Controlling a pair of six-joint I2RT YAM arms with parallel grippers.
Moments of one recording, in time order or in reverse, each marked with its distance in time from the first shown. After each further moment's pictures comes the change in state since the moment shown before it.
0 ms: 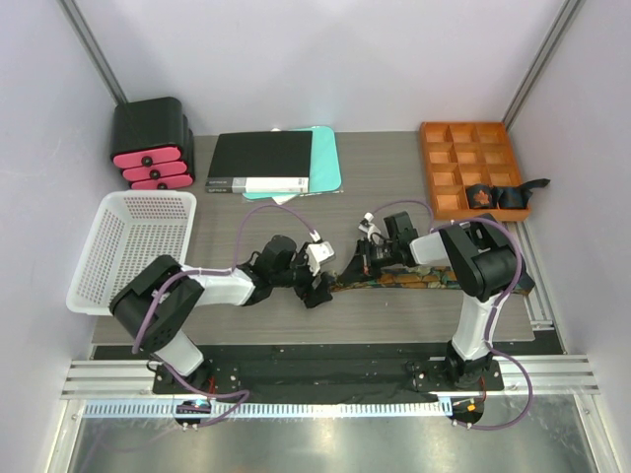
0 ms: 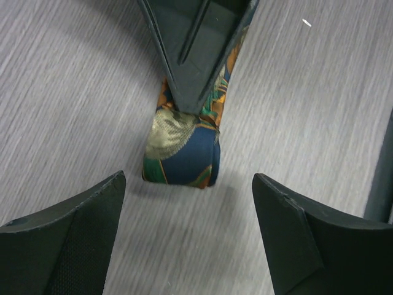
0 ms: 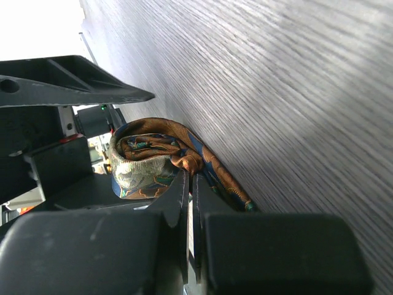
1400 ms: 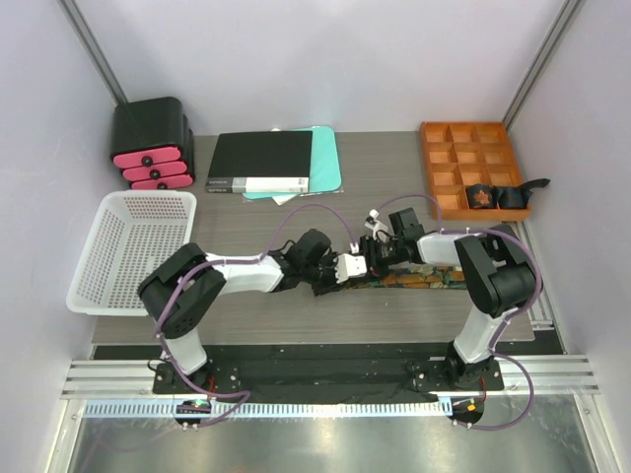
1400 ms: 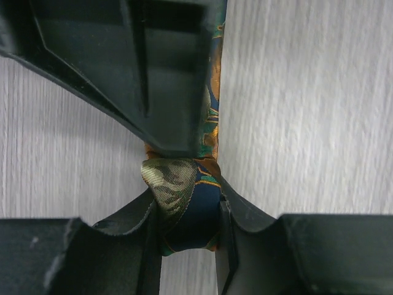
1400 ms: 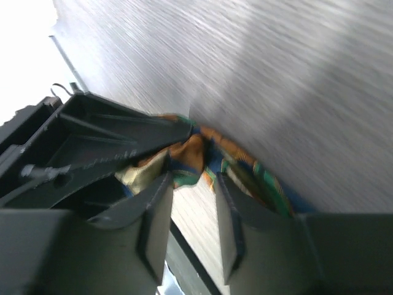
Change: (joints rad) left arm -0.115 0.158 0.243 -0.248 -0.085 0.370; right arm -0.011 -0.122 -0.008 -0.138 0.081 -0.068
